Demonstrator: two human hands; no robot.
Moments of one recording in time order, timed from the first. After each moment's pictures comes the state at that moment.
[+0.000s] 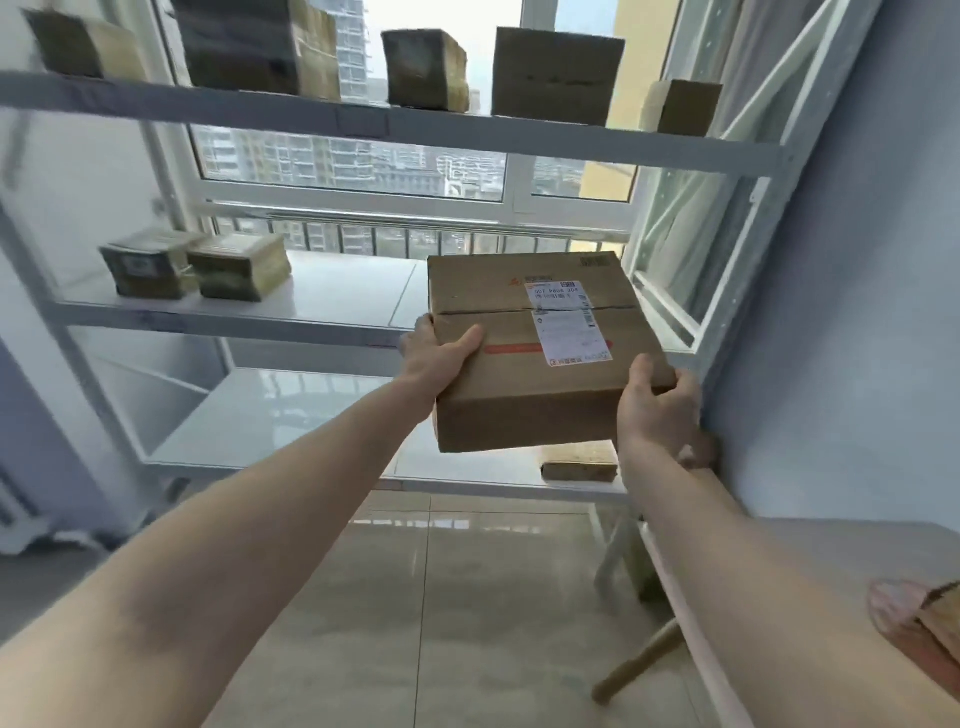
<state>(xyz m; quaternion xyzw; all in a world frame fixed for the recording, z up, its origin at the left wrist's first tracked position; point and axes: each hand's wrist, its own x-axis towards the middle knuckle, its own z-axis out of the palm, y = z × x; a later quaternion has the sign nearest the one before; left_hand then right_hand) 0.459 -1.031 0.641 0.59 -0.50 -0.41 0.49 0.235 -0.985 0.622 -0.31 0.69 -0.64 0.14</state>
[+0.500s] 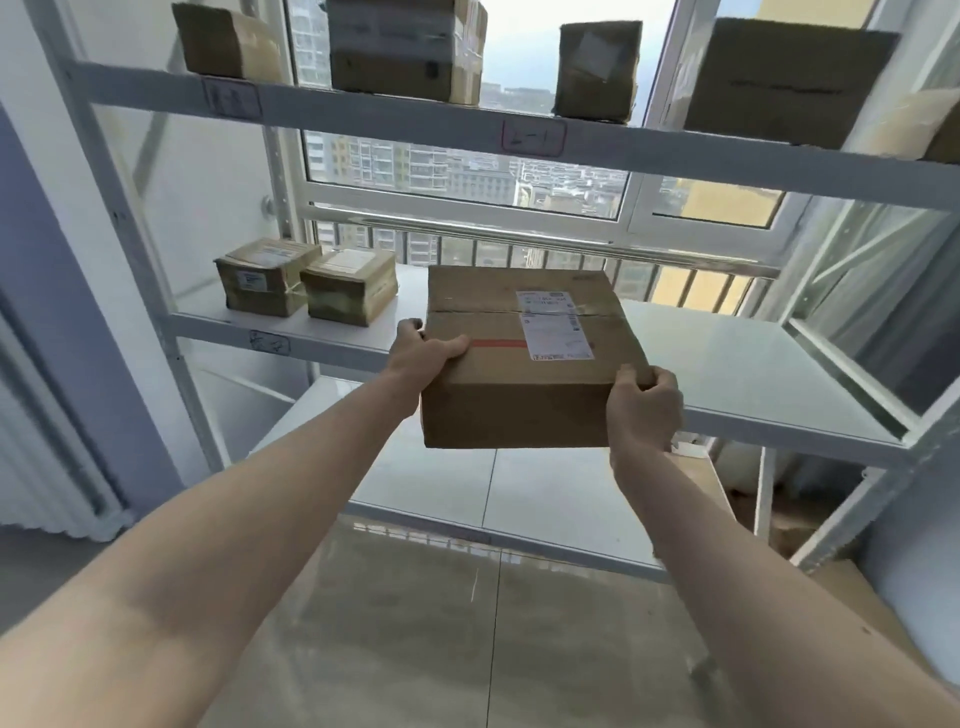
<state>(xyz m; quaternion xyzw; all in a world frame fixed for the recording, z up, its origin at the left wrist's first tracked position) 0.686 -1.179 0.636 0.59 -0.41 -0.42 0.55 0.452 -1.174 0.619 -0.39 0.69 -0.57 0.21</state>
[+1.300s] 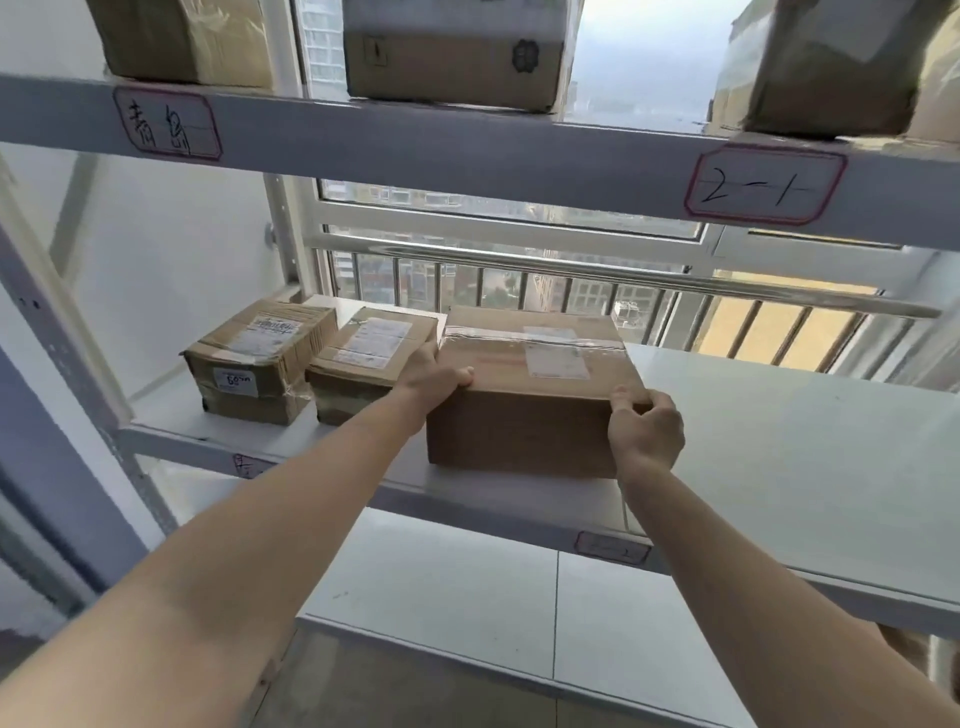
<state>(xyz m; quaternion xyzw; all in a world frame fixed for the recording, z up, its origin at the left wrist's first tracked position) 0.842 -1.474 0.622 0.65 -0.46 -0.39 0.46 0.604 -1.480 0.589 -0.42 0.71 -0.52 0.24</state>
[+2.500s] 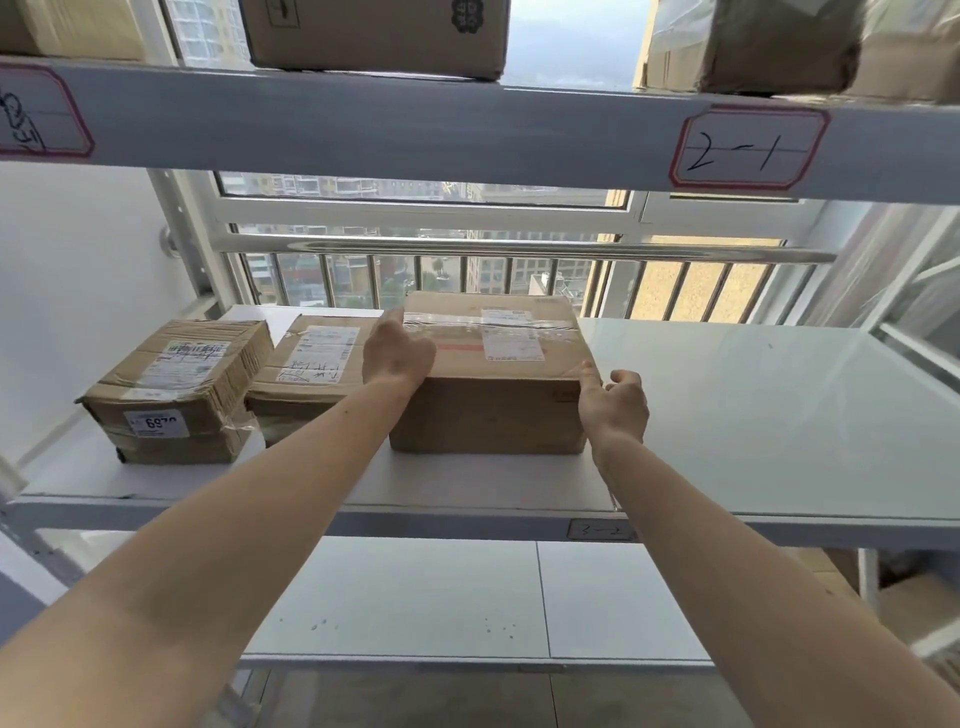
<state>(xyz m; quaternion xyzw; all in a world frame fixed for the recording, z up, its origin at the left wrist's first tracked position) 0.841 -1.514 0.635 0.69 -0.53 -0.25 0.43 0.616 -1.496 0.584 -0.38 0.74 -0.49 0.25</state>
